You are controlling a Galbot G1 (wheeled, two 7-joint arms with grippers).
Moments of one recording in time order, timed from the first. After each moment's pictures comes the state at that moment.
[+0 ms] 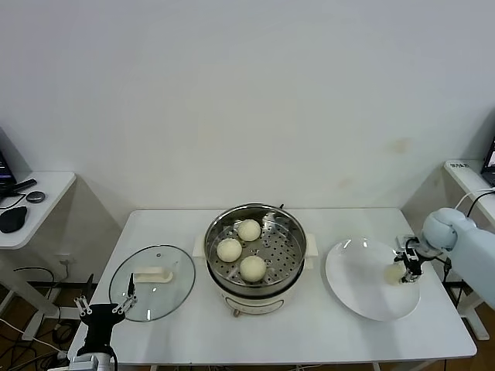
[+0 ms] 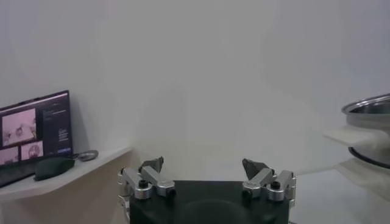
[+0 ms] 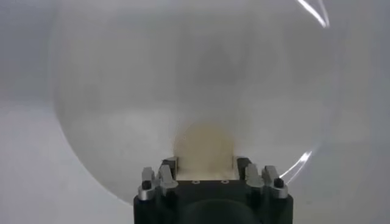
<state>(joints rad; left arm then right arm) 1.65 -1.30 -0.69 -1.95 -0.07 -0.21 -0.16 -0.16 0.60 -0.58 1.10 -0.29 -0.09 -1.15</state>
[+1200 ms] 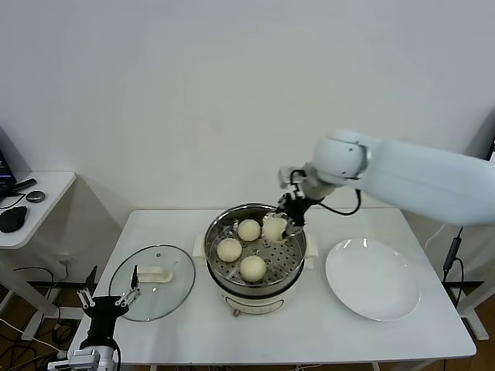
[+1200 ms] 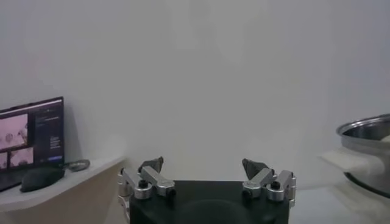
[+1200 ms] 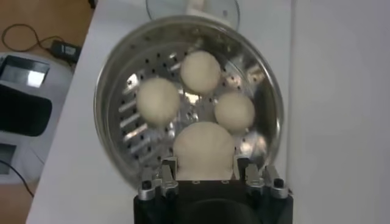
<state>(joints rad) 1.64 -1.31 -0.68 -2.00 -0.09 -0.18 -0.15 0.64 0.92 -1.30 1.54 0.53 -0.55 -0.96</state>
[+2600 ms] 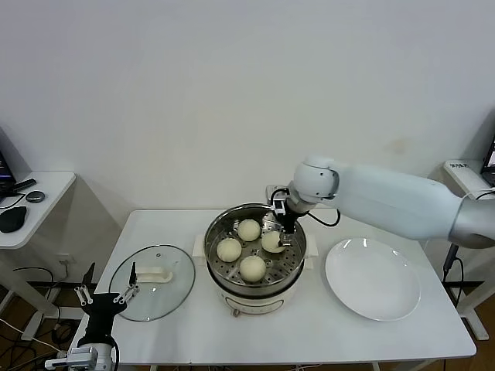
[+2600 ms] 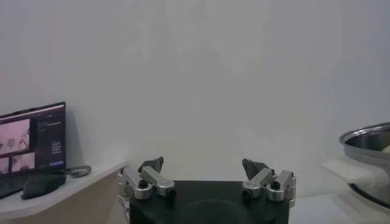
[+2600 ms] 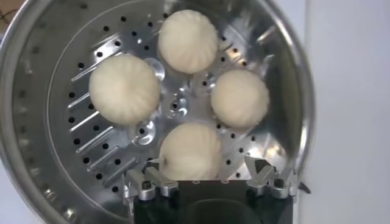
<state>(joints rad) 1.63 -1.30 -0.68 -2.00 -0.10 -0.18 -0.15 0.47 0.97 -1.21 1.45 0.39 -0.61 -0.88</state>
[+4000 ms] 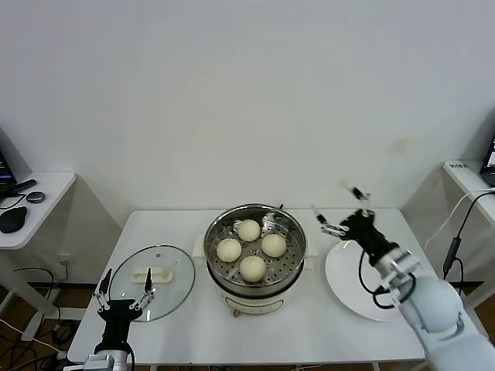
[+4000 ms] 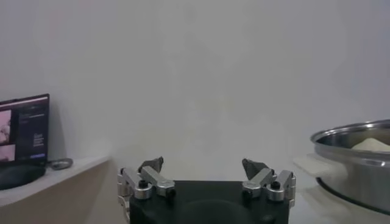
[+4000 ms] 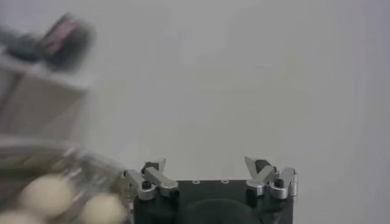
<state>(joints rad) 1.64 -1.34 -0.62 -1.99 -0.06 -0.21 -0.16 -1.21 0.98 0.55 2.02 0.21 0.04 -0.21</state>
